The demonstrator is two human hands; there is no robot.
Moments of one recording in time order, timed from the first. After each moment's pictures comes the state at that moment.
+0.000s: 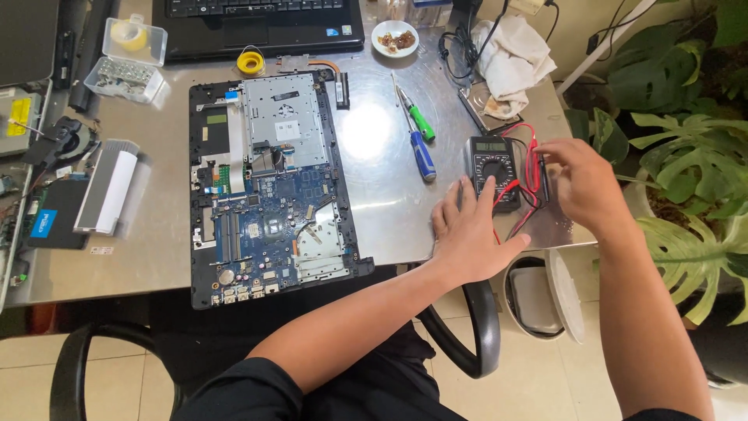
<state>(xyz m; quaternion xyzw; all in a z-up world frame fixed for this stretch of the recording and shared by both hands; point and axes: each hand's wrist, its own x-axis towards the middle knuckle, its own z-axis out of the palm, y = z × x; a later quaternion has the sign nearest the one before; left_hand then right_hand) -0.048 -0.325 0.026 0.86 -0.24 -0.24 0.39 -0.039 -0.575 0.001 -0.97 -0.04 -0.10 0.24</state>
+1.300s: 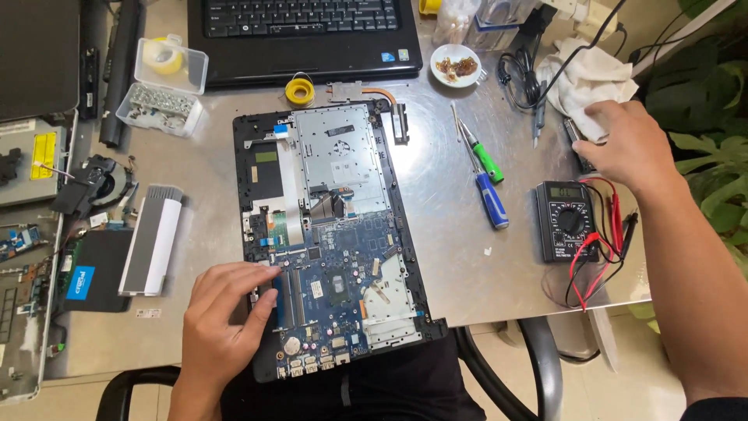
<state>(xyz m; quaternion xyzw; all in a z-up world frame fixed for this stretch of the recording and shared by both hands) 0.011 0.042 0.005 0.87 -0.22 0.15 0.42 0.103 -0.537 0.039 -0.98 0.16 0.00 0.06</state>
